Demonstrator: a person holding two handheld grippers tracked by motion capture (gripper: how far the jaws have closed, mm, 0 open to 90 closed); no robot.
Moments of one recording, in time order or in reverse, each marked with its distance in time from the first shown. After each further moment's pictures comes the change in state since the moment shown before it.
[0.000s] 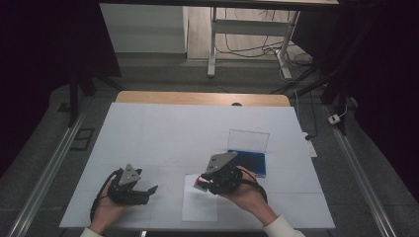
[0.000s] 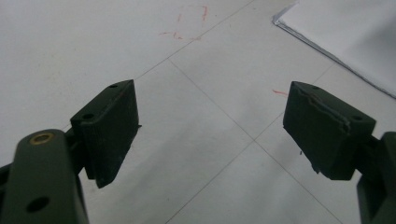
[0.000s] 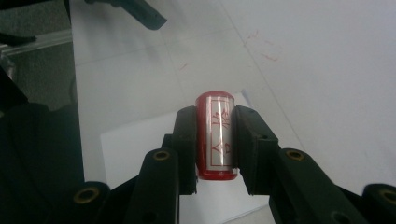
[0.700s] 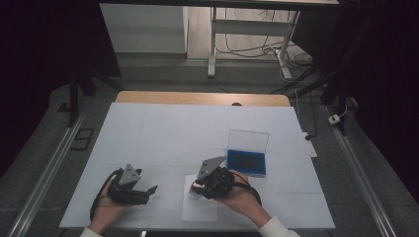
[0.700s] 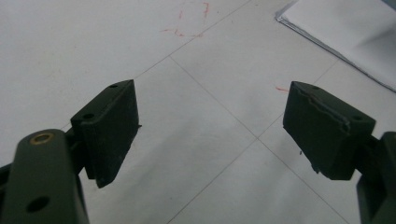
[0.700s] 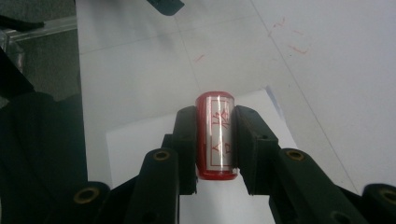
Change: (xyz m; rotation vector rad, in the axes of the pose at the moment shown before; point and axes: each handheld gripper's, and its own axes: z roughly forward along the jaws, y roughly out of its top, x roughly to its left) left arm 0.001 -0.001 0.002 0.008 0.001 0.002; right arm 0.008 0.001 0.022 0.050 0.038 -0.017
